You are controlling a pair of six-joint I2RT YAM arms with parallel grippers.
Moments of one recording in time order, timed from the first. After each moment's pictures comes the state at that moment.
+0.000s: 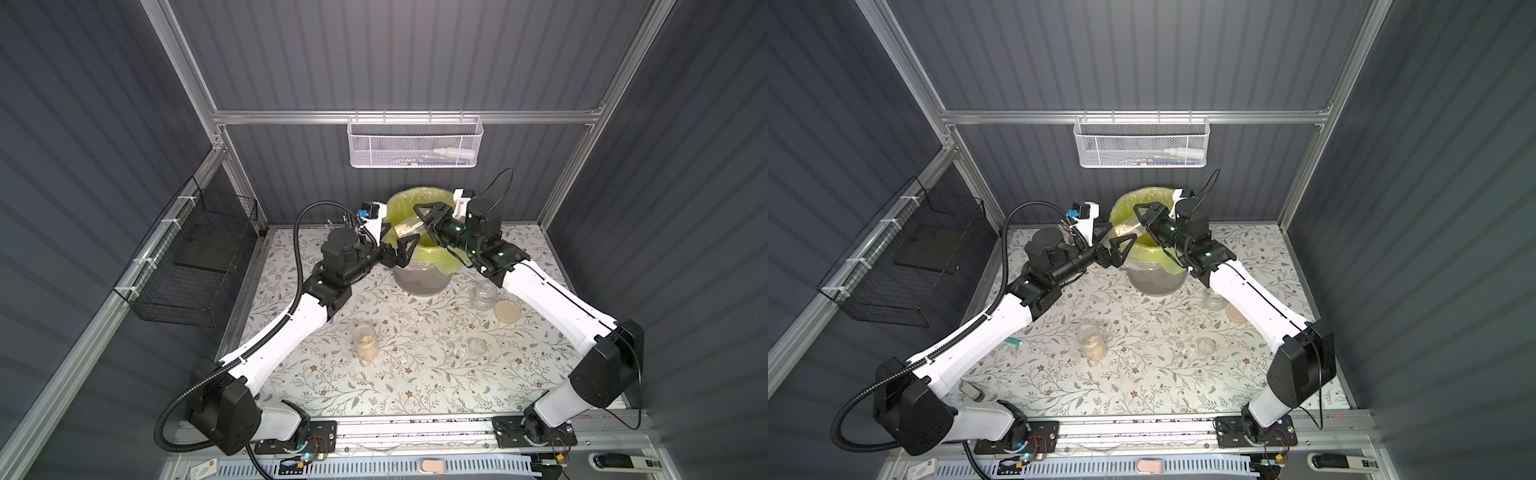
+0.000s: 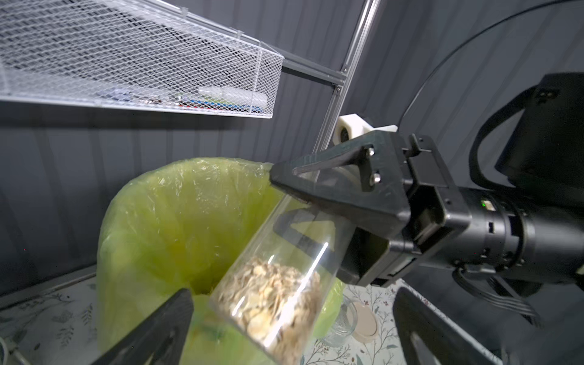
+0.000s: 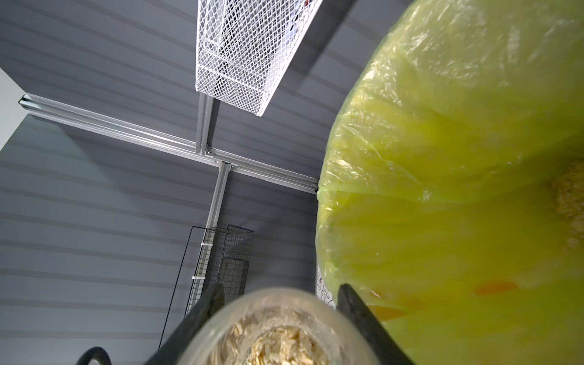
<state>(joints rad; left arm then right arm) -0.58 1.35 1.13 0.21 0.24 -0.34 0.54 1.59 1.49 -0.05 -0.17 1.16</state>
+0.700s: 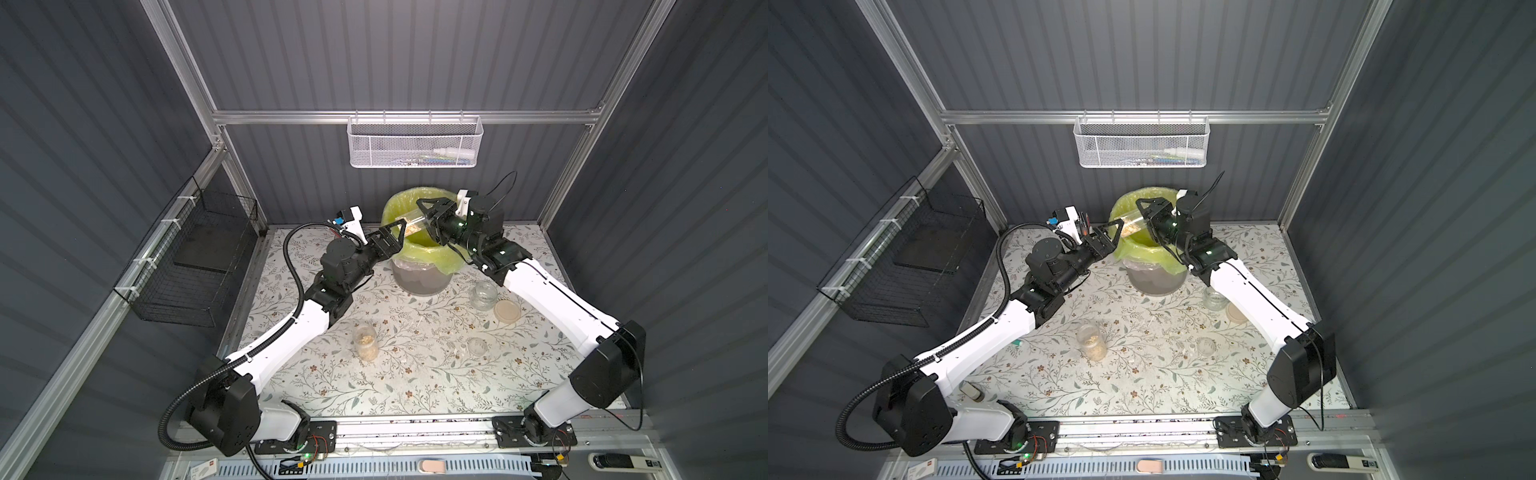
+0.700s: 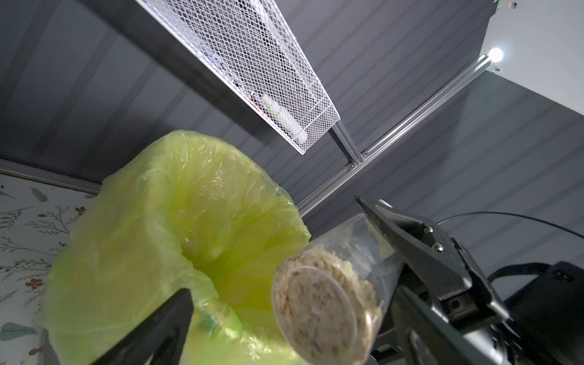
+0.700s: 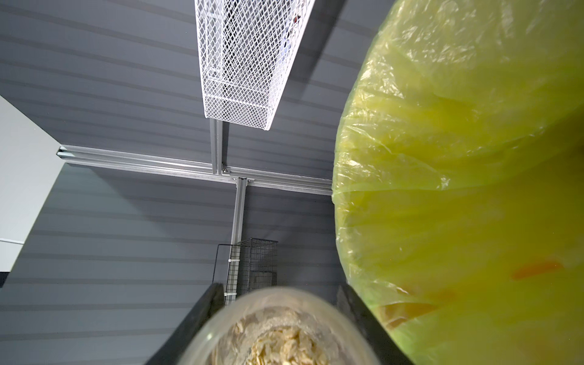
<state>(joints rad) -0.59 1.37 1.05 0.39 0.06 -0.87 0.54 1.59 1.51 -0.03 -0.15 1.33</state>
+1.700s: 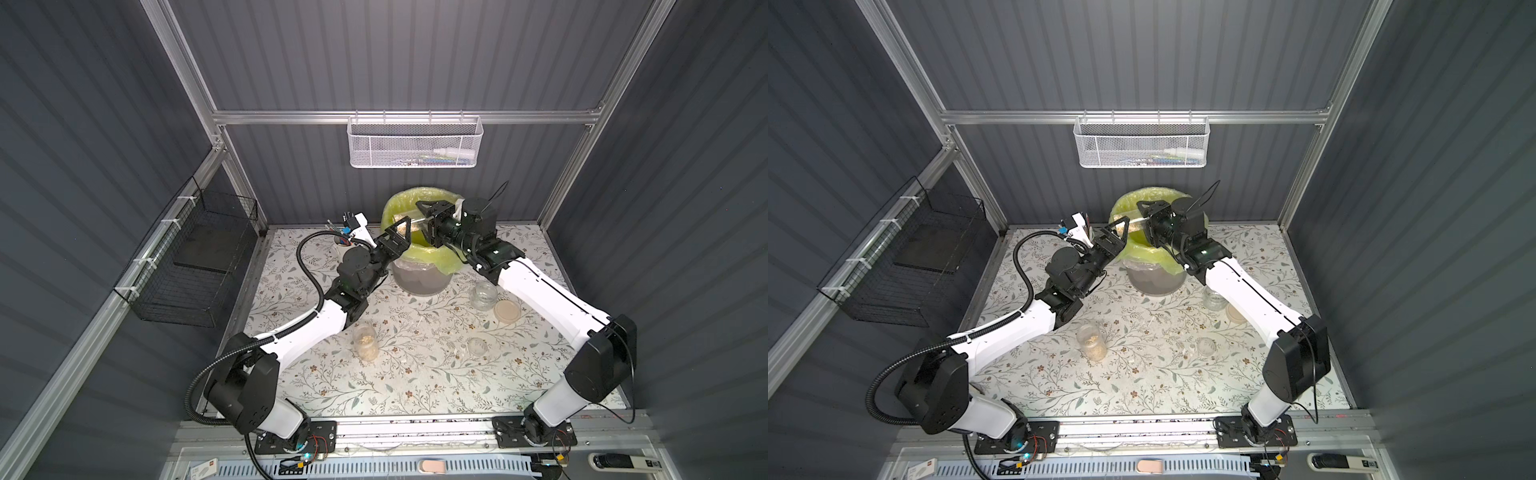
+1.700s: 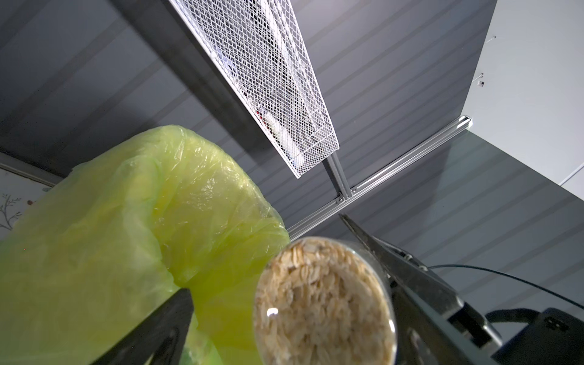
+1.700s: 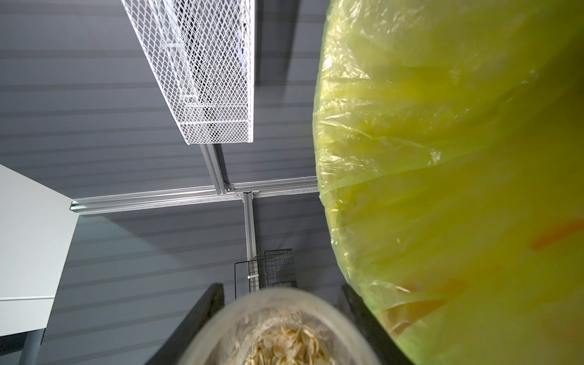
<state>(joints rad) -0.65 1.52 1.02 0.67 -0.11 -0.98 0.54 1.63 1.51 -0.04 -0.12 1.54</state>
